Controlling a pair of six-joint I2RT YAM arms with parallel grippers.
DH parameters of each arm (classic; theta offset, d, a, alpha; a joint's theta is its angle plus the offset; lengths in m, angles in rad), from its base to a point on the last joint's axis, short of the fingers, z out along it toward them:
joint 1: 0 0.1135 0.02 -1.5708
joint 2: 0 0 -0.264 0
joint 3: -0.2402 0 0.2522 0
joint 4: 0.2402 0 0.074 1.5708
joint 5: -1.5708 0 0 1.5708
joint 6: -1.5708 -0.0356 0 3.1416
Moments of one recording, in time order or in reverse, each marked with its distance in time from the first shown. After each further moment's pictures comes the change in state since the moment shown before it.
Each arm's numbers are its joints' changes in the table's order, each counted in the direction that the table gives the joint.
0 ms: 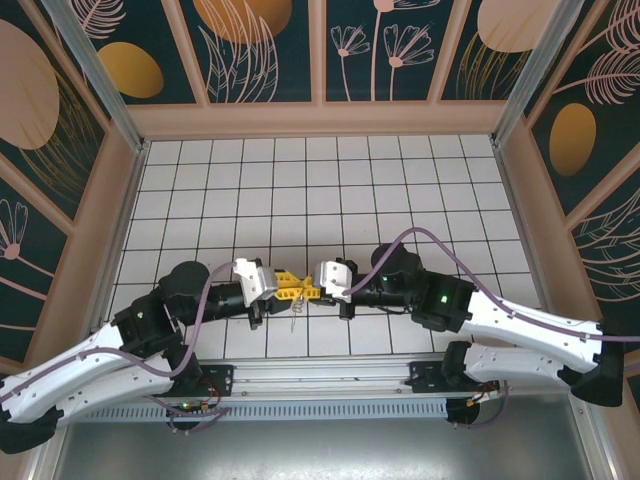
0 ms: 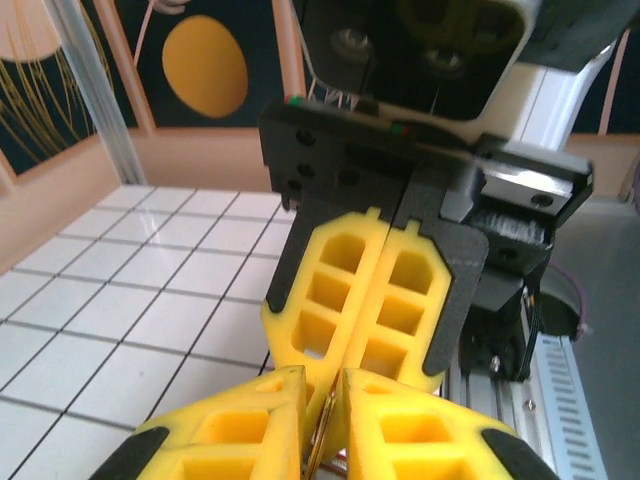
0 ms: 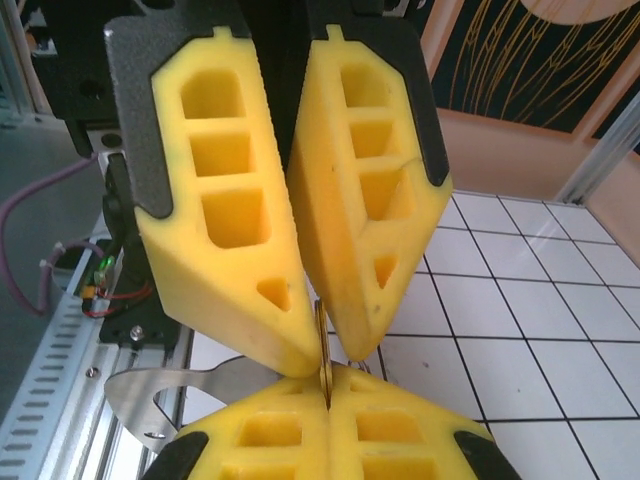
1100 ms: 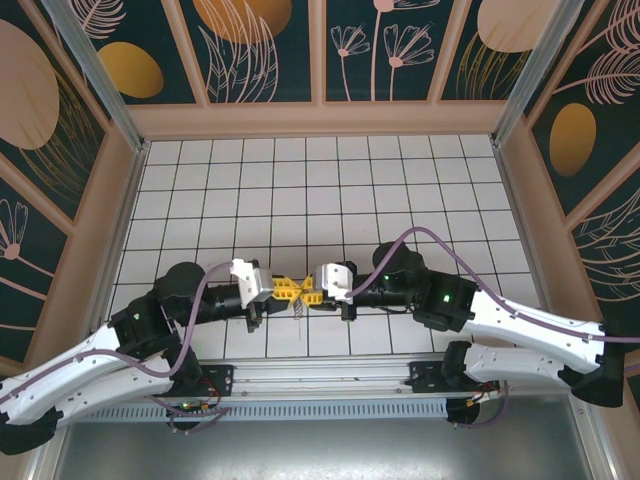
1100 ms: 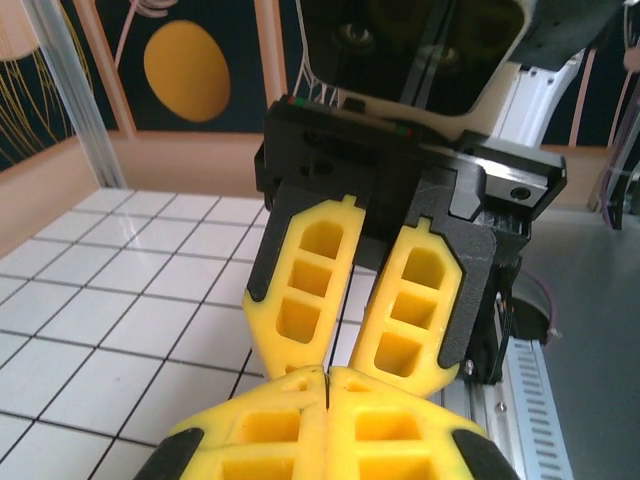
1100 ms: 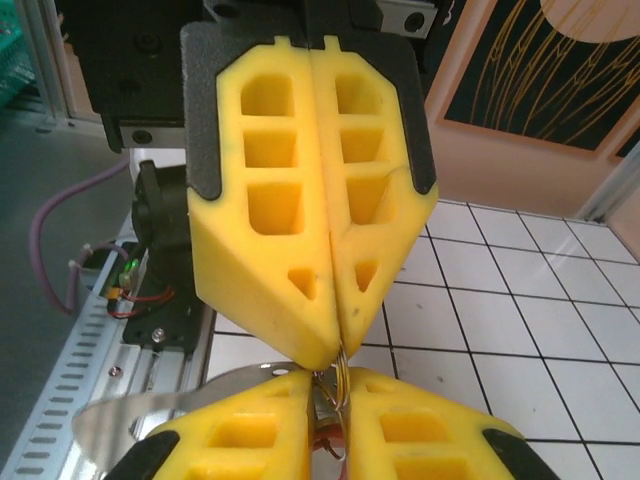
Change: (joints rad) left arm 0.000 -0.043 0.025 -0.055 -0.048 0.051; right arm 0.000 -0.011 -0.005 -0.011 0.063 0.002
